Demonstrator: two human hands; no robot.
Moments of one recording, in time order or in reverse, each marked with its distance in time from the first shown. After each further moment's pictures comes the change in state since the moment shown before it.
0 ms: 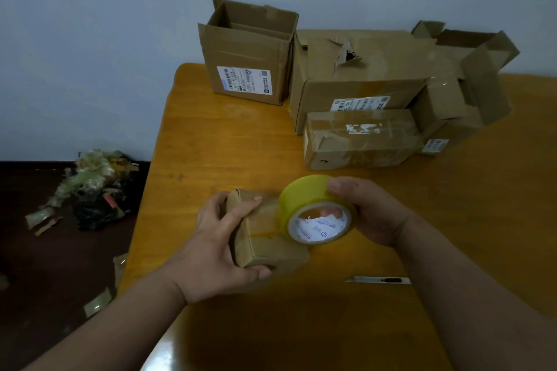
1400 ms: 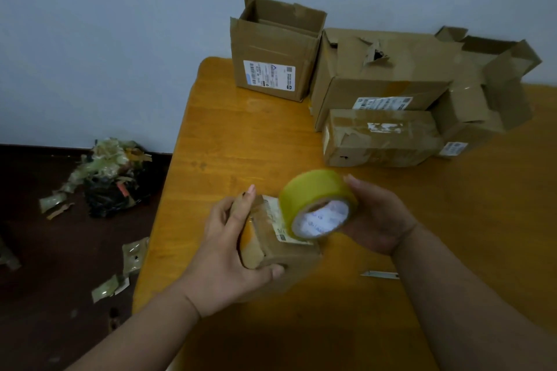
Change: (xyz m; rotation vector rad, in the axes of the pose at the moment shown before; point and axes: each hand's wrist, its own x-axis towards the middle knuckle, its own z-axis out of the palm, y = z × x) left_hand -0.041 -0.009 0.014 -0.177 0.194 -0.075; right_hand 0.004 0.019 0.034 0.456 -0.132 0.054
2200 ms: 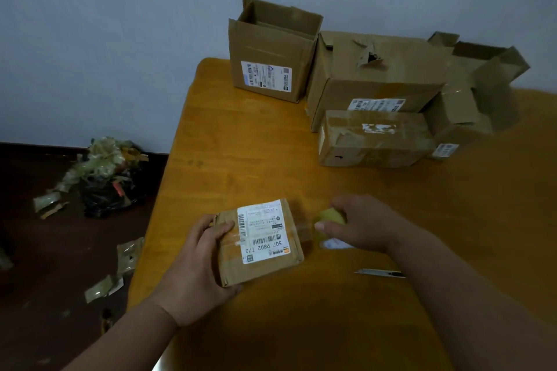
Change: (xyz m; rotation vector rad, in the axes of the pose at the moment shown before) left_hand -0.027 -0.049 0.004 0.195 -0.014 -0.045; right_hand -0.009 0.001 -0.015 -1.658 0.159 -0.004
